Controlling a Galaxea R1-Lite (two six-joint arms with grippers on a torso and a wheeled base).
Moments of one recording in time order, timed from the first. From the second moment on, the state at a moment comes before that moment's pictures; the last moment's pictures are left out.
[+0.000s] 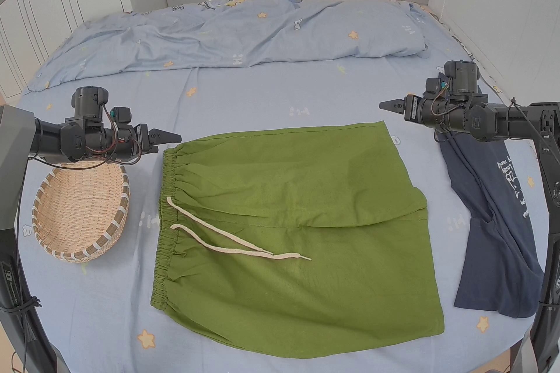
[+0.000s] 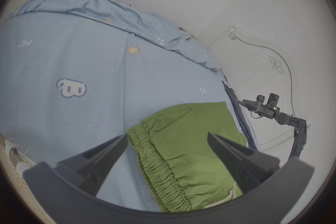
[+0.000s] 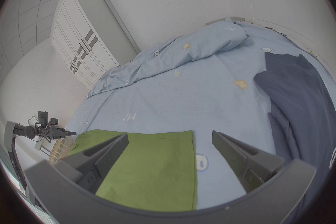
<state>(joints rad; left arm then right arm) 0.09 2.18 -1.56 -0.08 -0.68 -0.16 0.10 2.28 -1.83 -0.09 0.34 0.18</state>
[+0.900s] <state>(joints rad) 0.05 1.75 -0.87 -0.09 -0.72 -0.20 0.10 1.75 -0.94 -0.03 0.41 0.29</state>
